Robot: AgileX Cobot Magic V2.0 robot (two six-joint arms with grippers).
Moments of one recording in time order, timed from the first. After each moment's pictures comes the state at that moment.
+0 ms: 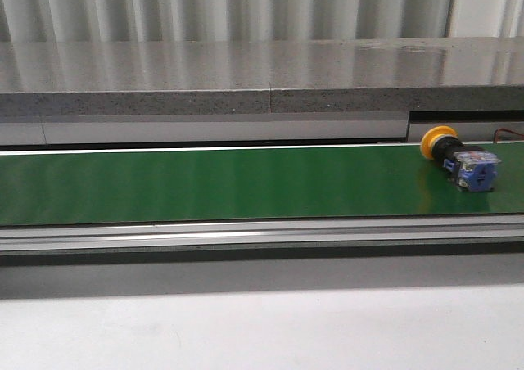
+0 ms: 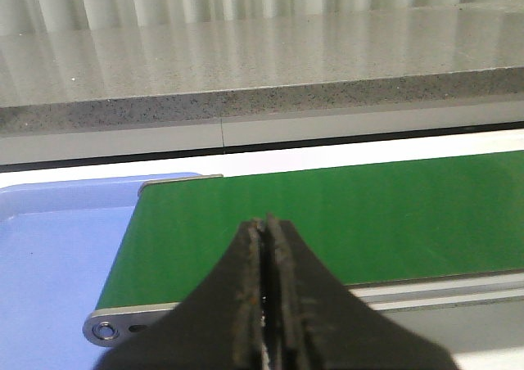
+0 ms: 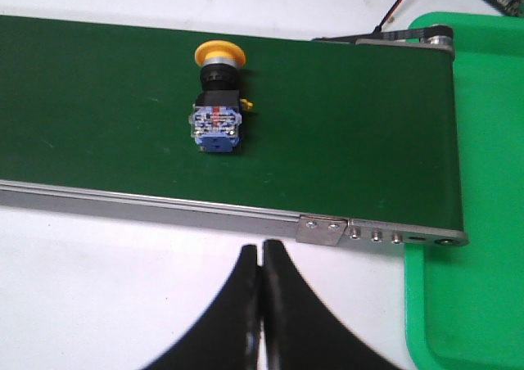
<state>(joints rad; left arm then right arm) -0.06 0.00 0.00 -0.01 0.19 0.06 0.05 0.71 -0.69 0.15 0.73 -0.07</state>
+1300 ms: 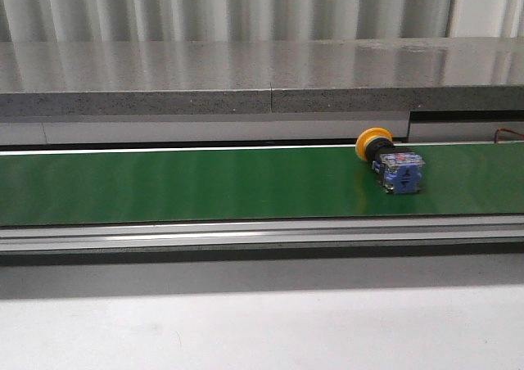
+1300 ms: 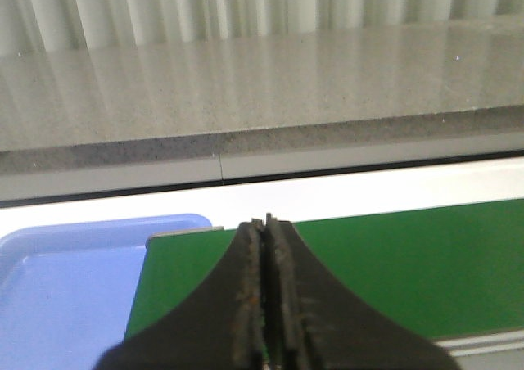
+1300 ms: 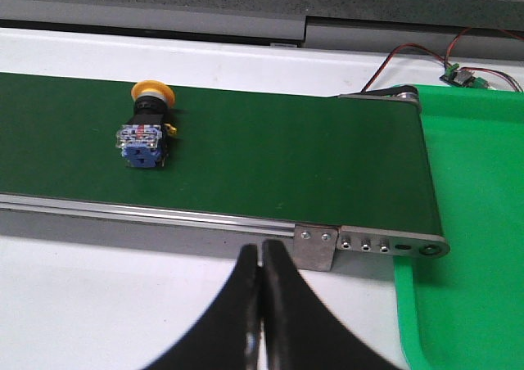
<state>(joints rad) -0.06 0.18 -0.32 -0.01 0.38 0.06 0.05 0.31 -0.47 0.15 0.66 -0.08</state>
